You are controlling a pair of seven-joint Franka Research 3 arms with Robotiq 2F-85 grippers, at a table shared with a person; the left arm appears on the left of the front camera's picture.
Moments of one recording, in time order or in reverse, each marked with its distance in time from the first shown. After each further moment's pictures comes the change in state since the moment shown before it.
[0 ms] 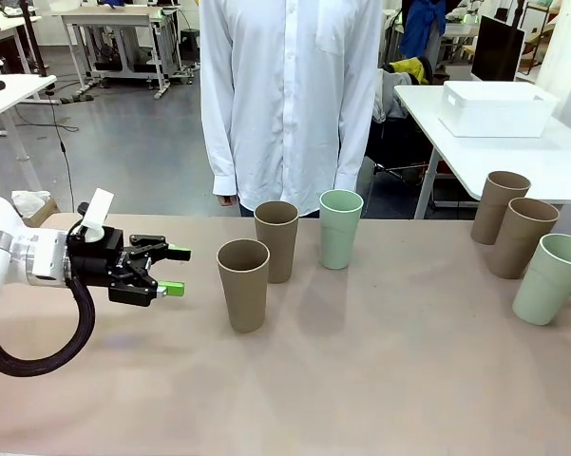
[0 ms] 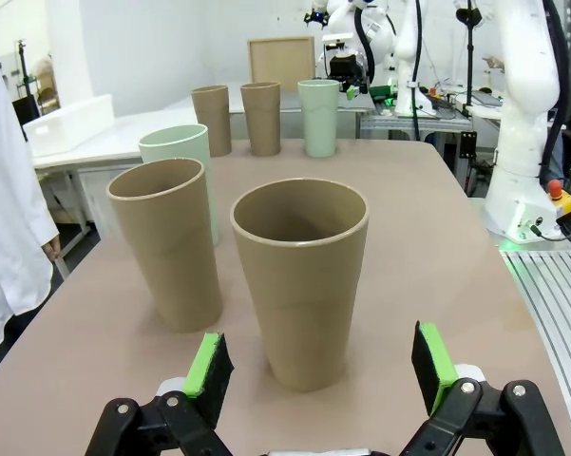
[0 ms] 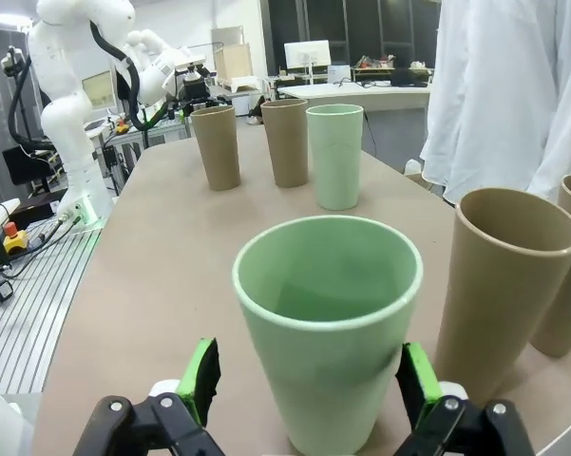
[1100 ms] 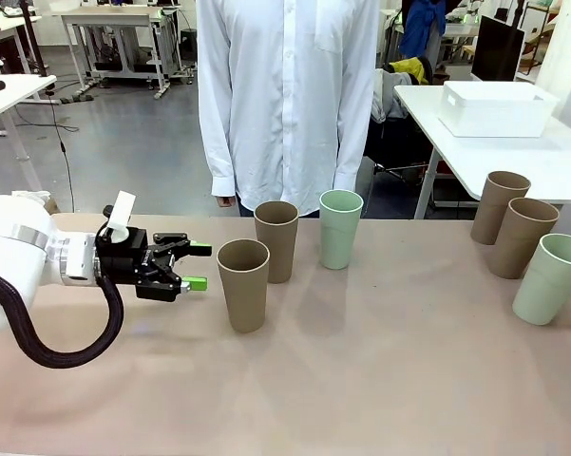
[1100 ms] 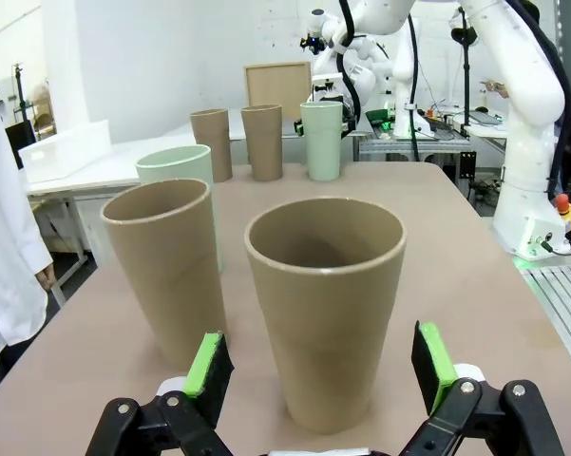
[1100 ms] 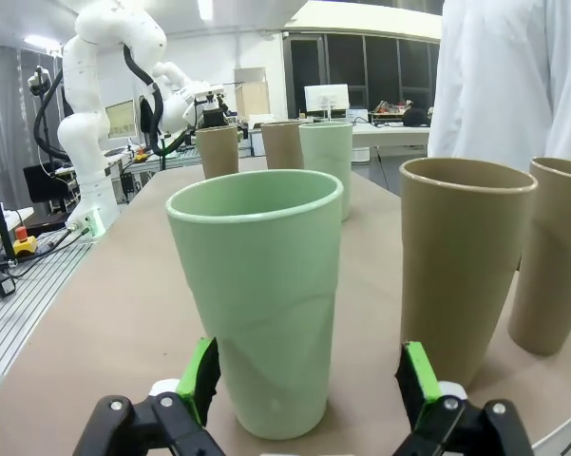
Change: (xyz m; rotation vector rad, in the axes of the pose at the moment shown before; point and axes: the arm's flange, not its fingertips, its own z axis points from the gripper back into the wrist) left arm -0.018 0.018 -0.037 -0.022 -0.079 -0.026; right arm -0.050 -0.049 0.006 0.063 -0.133 0.024
